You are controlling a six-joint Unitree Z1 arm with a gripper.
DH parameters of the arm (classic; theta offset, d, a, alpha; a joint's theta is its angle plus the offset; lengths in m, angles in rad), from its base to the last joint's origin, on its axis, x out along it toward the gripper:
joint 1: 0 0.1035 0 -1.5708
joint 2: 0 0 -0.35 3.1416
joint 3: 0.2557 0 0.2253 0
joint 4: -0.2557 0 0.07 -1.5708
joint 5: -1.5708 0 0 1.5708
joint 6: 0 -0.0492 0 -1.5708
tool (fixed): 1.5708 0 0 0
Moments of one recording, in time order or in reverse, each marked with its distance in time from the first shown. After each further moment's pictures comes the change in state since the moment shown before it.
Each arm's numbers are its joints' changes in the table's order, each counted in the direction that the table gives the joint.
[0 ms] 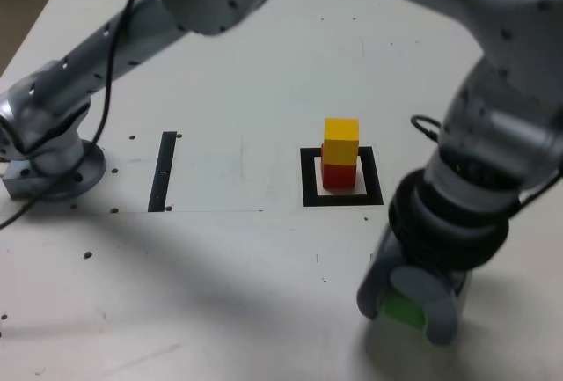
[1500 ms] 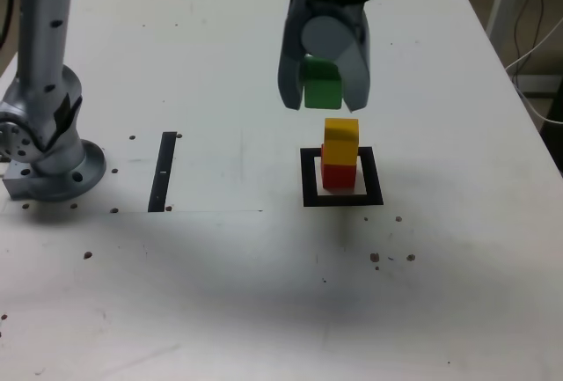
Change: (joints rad) arm 0.368 -0.468 -0.423 -0.022 0.050 -0.034
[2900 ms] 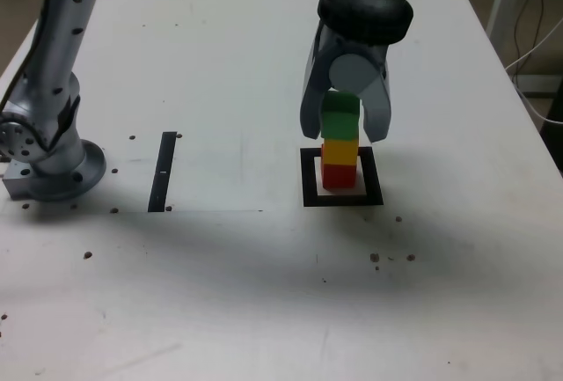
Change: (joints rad) arm 0.053 0.118 -0.006 0.042 -0.061 -0.062
